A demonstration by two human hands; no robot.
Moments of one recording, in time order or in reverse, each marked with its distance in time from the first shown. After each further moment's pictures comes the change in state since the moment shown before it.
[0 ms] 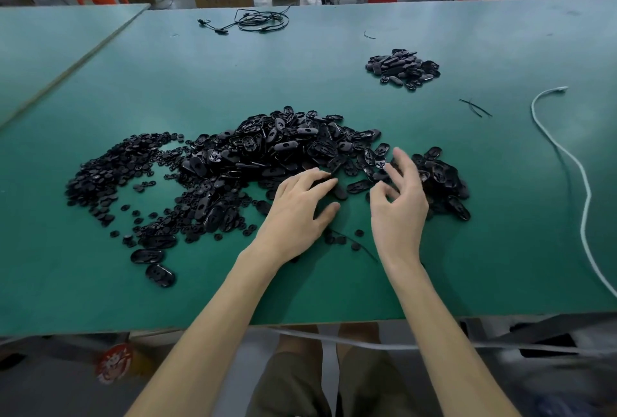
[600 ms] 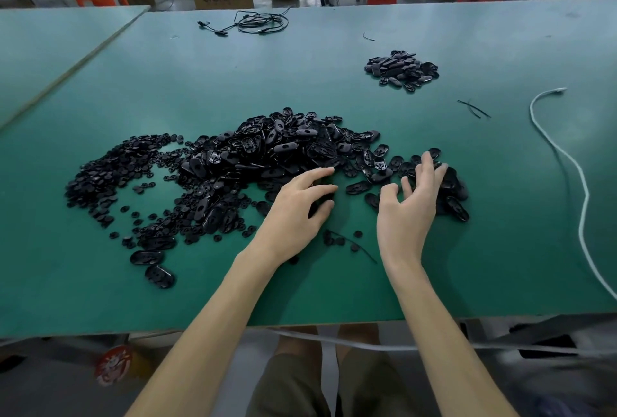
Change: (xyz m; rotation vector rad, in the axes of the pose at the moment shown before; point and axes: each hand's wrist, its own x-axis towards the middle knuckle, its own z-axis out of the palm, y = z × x) left_hand -0.001 -0.001 -0.005 -0.152 0.012 0.007; right_hand 0.003 0.000 -0.001 0.035 0.104 0.124
